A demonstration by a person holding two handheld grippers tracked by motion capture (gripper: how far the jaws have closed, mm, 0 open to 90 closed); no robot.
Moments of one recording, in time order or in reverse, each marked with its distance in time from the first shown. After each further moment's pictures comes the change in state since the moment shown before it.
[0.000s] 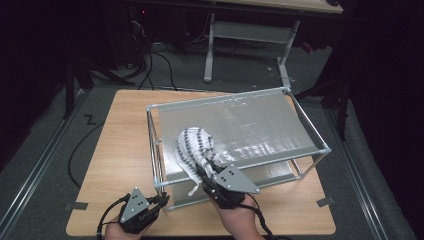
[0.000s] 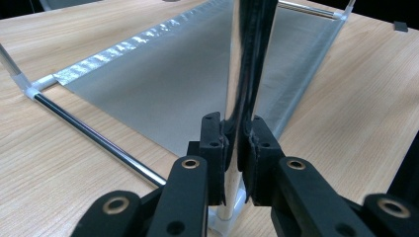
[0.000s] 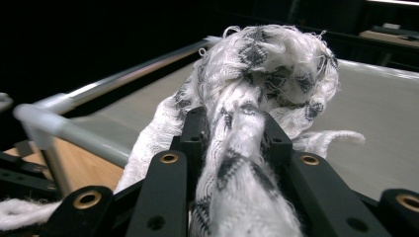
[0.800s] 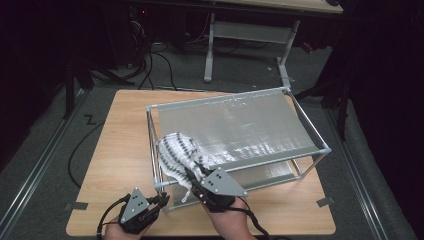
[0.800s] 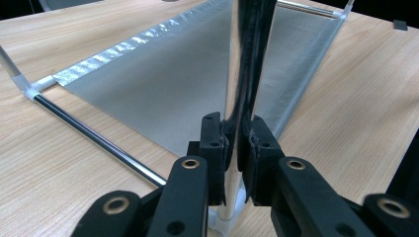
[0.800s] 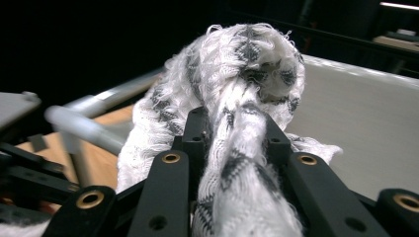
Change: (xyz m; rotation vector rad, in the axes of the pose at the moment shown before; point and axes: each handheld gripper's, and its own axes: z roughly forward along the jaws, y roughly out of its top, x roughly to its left) left arm -0.001 0.000 0.000 0.001 0.000 0.006; right arm 0.018 0.005 0.006 0.005 0.031 -0.038
